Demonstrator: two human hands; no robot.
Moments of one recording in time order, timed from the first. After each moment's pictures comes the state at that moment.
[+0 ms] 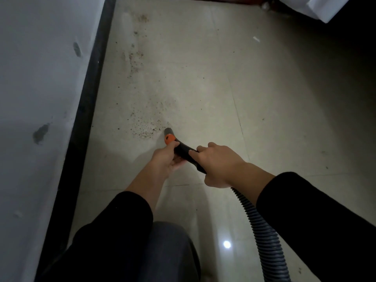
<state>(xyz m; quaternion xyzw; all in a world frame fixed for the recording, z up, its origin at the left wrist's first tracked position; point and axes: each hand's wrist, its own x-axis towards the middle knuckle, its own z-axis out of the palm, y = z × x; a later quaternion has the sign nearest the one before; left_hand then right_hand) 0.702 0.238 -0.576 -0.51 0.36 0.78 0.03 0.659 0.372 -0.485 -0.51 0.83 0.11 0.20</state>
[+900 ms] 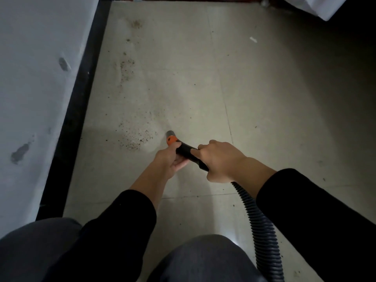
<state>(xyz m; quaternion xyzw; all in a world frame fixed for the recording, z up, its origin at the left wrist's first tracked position) 0.632 0.278 -0.550 -0.54 0.35 0.77 0.03 0.571 0.409 -0.477 -0.54 0.81 0.09 0.21</state>
